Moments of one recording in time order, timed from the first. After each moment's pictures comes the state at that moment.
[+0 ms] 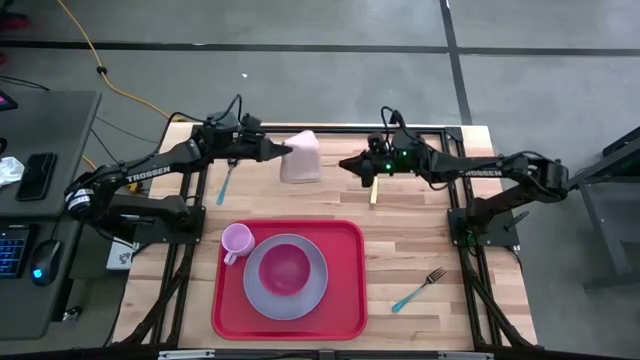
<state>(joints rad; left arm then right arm) 0.55 1.07 0.76 0.08 0.39 -0.89 -0.36 1.33 0.75 0.39 -0.26 0.65</state>
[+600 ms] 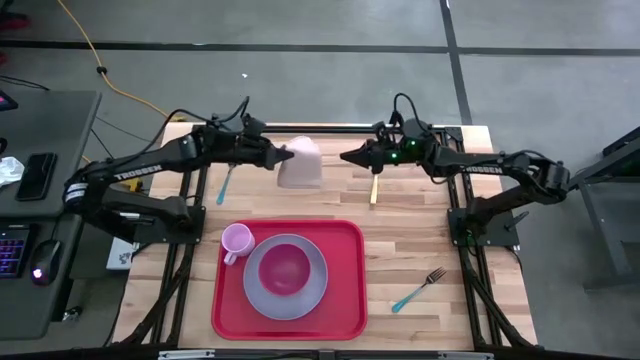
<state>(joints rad) 0.36 1.07 0.99 -0.27 0.14 -0.80 -0.46 1.33 0.75 0.55 -0.49 0.86</state>
